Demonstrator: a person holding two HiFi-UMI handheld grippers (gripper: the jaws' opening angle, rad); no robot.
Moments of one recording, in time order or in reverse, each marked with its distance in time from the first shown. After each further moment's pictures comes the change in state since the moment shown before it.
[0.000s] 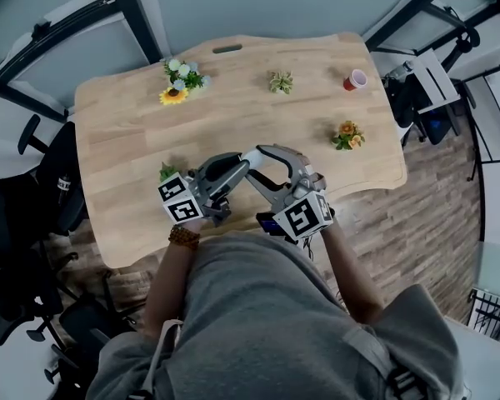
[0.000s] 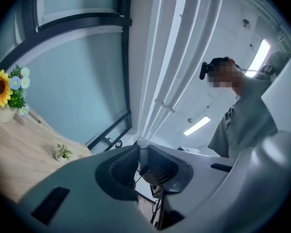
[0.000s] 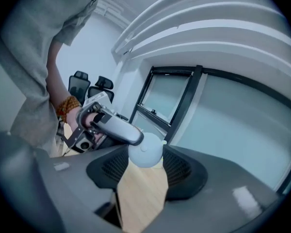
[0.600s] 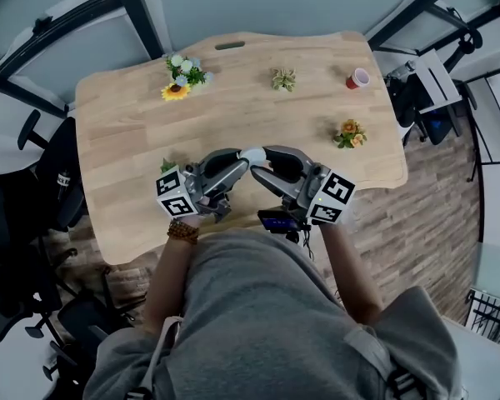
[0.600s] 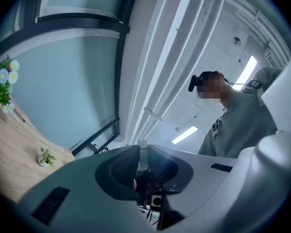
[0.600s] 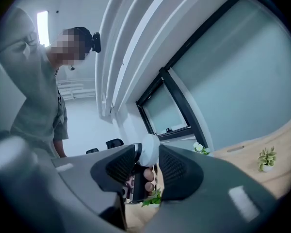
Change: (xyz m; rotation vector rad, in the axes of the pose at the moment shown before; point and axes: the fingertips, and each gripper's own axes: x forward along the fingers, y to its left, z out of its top) left arm -0.003 -0.022 0.025 -0.022 -0.091 -0.167; right arm -0.021 -0.015 0.026 0.780 -0.376 0.278
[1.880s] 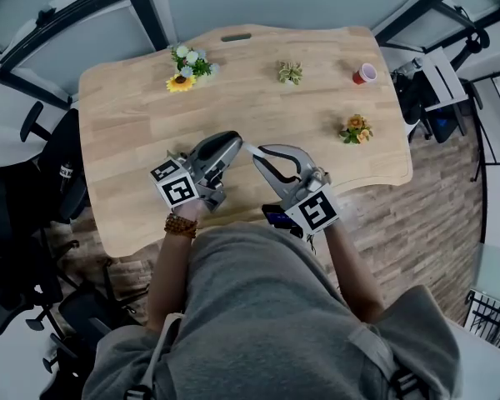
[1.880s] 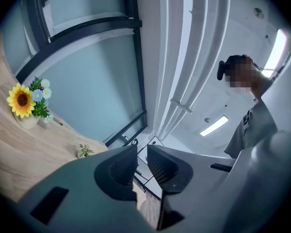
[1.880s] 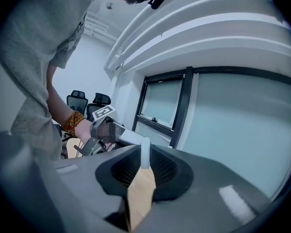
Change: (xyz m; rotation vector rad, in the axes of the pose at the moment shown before) left arm -0.028 0.056 0.000 -0.015 0.105 0.366; right arm 0.014 -0.003 -0.024 -0.653 0.268 -0.221
